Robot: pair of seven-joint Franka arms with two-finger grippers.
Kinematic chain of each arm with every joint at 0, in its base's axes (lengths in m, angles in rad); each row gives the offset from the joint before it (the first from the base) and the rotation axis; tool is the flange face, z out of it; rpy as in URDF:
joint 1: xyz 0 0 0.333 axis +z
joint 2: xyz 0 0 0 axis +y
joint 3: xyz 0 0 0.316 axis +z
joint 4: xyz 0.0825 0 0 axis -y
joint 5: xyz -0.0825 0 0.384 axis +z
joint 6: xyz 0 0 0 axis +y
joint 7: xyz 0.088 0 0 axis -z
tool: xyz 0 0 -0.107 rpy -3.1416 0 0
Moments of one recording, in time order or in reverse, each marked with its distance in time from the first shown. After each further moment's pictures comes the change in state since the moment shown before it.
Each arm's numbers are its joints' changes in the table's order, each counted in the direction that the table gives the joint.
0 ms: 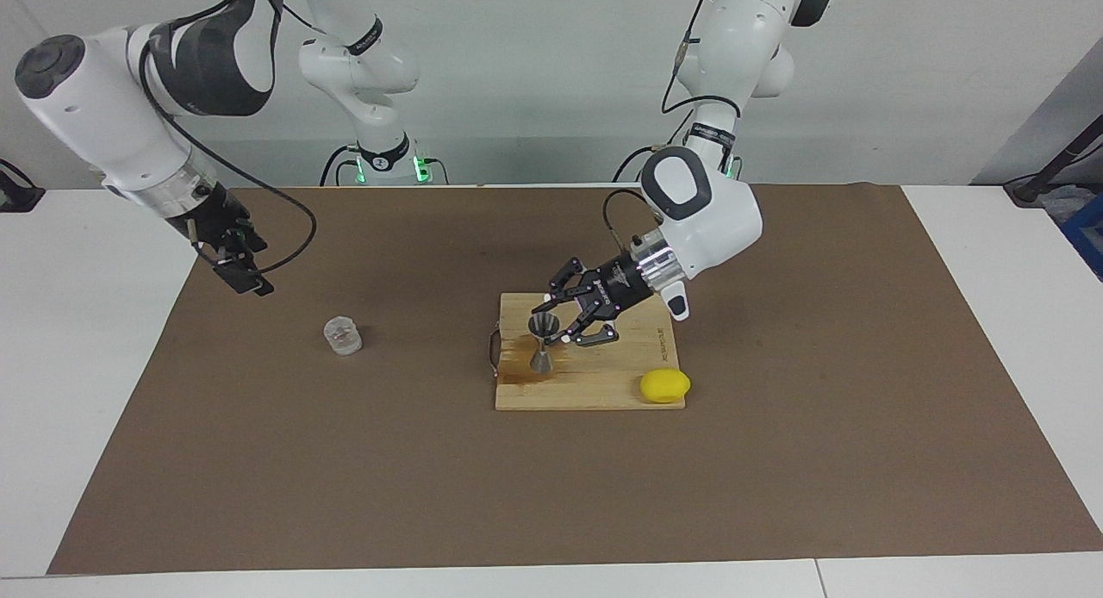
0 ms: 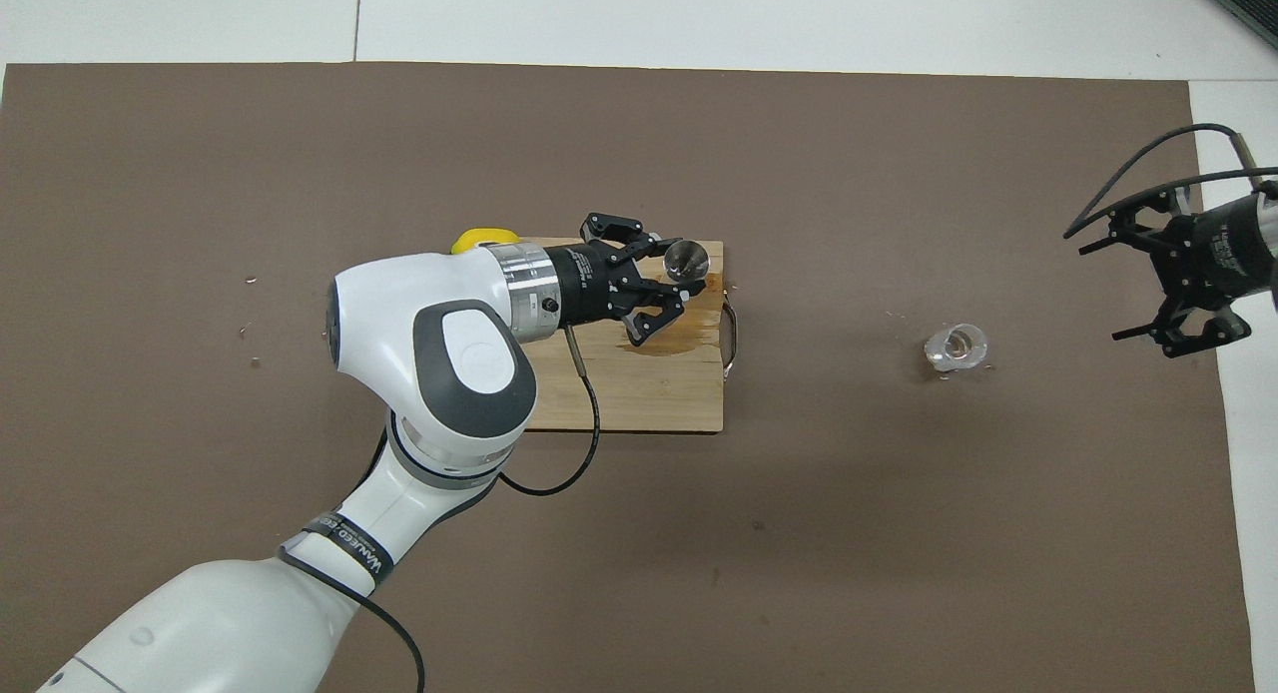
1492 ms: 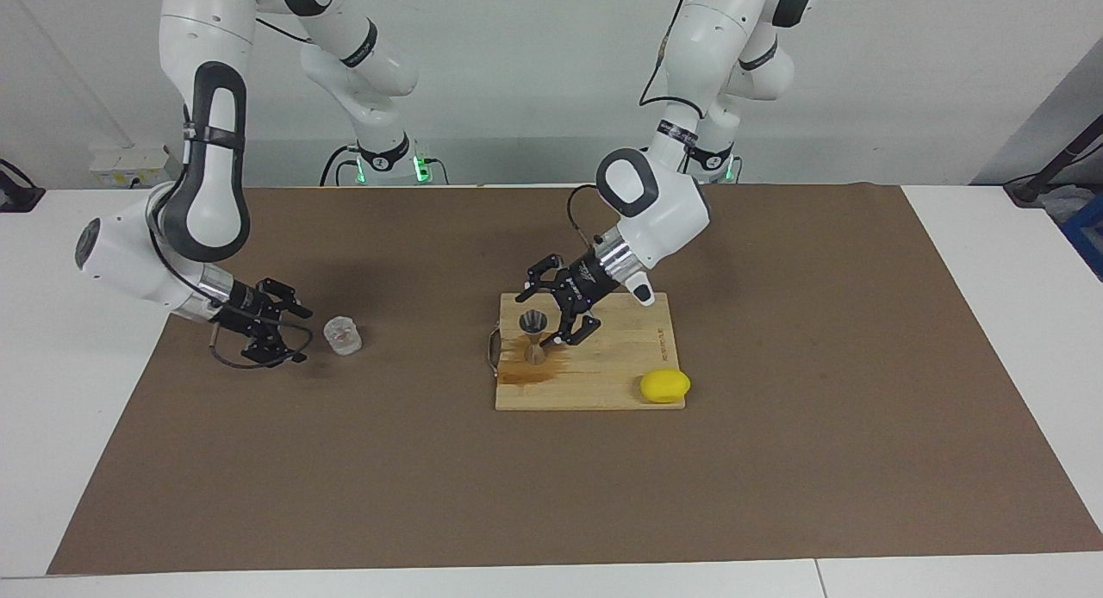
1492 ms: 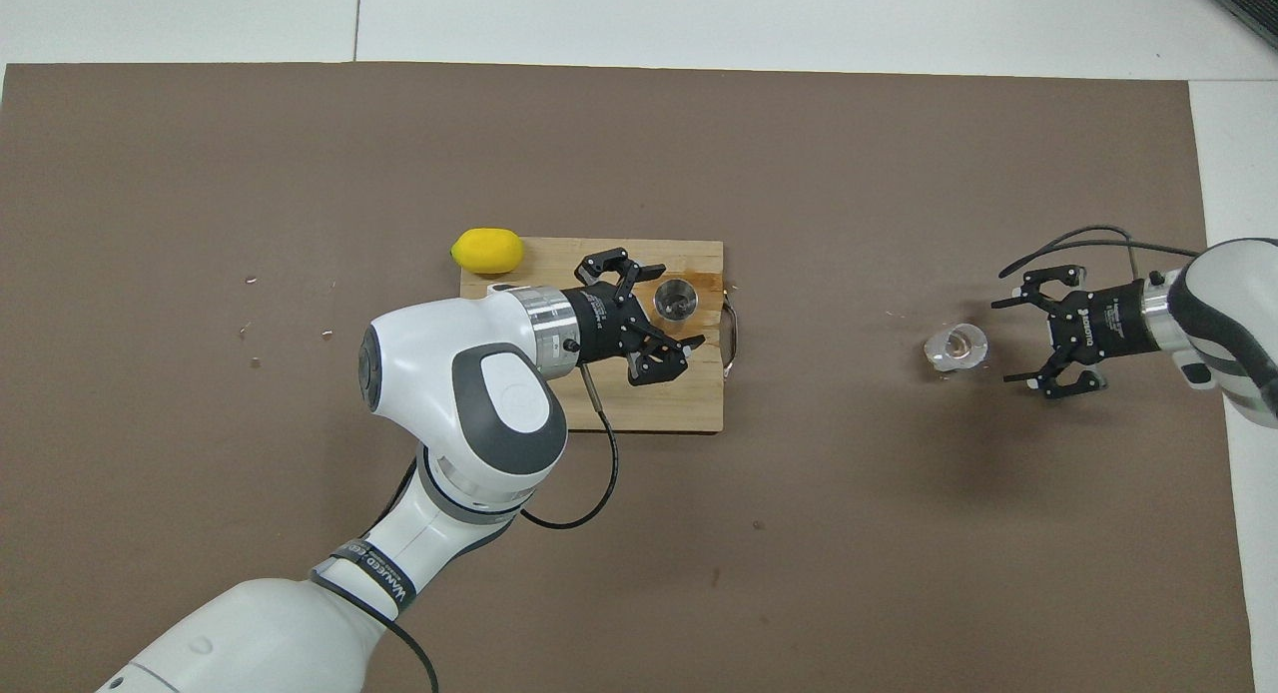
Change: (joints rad) left arm -0.049 -0.001 0.002 -0.075 -0.005 -0.091 0.000; right arm -0.110 0.176 0.000 -0.280 0.397 -0.244 -0.240
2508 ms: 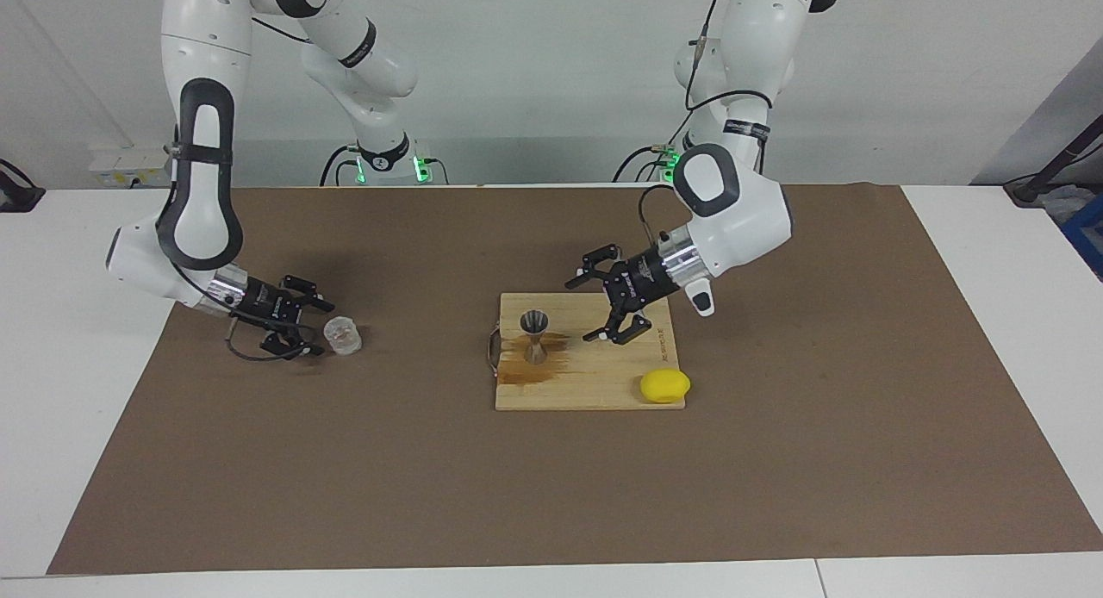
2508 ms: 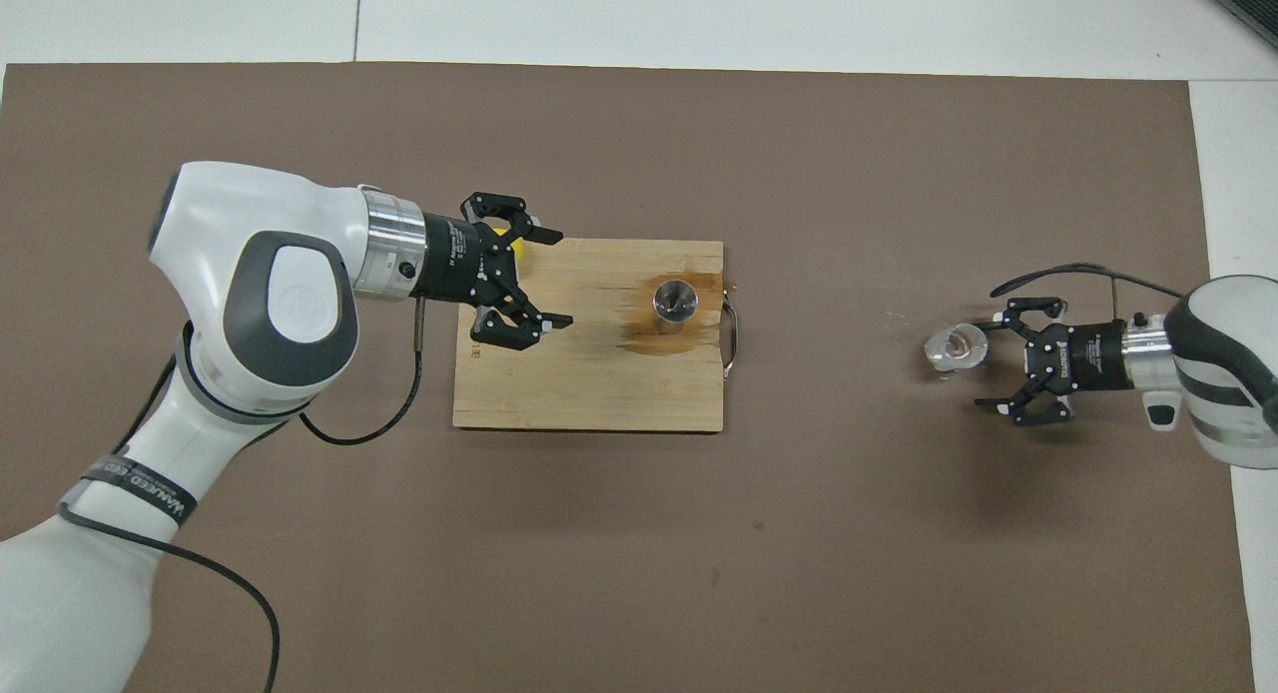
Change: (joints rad) left arm 0.311 -0.077 0.013 0.099 0.529 0.555 -0.045; right arm -0.022 -0.023 0.003 -0.136 0.182 -0.038 -0.082
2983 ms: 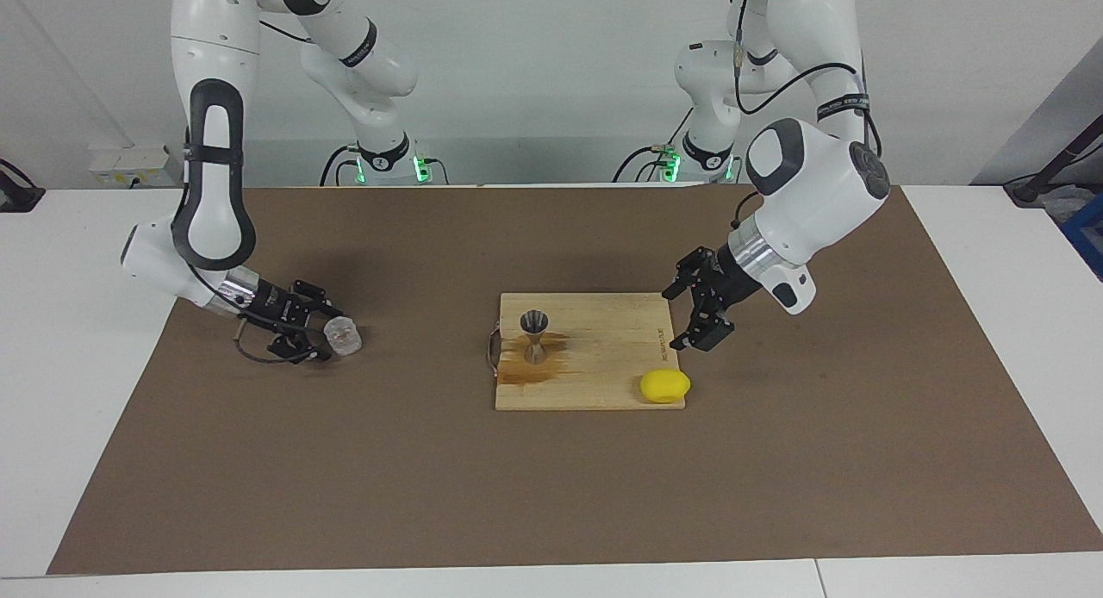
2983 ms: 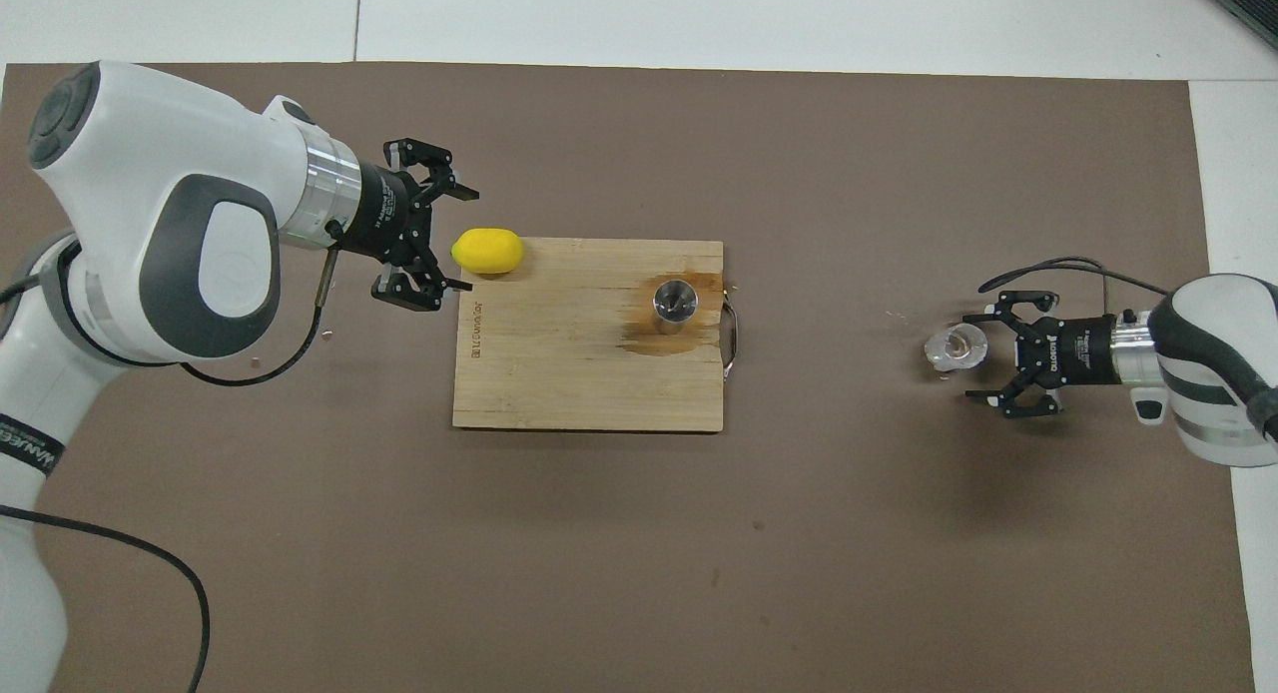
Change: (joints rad) left arm 0.055 -0.001 0.001 0.150 0.495 0.069 0.001; right arm 0.032 -0.003 0.005 -0.008 0.031 -0.065 -0.035
